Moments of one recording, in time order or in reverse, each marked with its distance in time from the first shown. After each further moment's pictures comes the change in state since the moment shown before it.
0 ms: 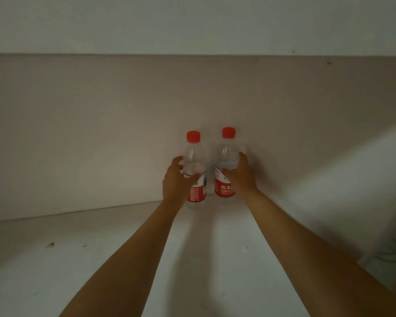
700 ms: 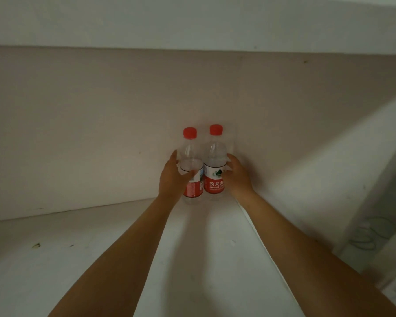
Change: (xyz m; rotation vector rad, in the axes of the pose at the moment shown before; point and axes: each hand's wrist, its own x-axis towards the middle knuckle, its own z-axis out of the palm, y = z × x) left_hand 0.001 0.004 0.014 0.035 -0.079 0.029; right_hand -0.023 0.003 -0.018 0.070 -0.042 -0.011
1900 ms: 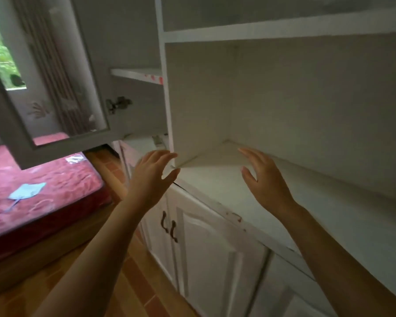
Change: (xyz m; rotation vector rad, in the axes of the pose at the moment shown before) left_hand -0.402 -0.038 -0.378 1.016 0.608 -0.199; right_hand -0.295 -0.141 0.205 -0.151 -0.694 -0.990
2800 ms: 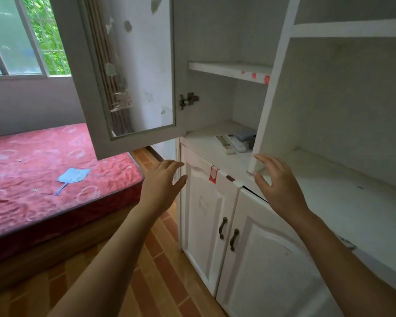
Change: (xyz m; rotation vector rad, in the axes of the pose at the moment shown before) left_hand -0.034 -0.212 -0.051 -0.012 -0.041 -0.233; right_hand 0.063 -0.141 0.155 0.025 -0.034 -0.007
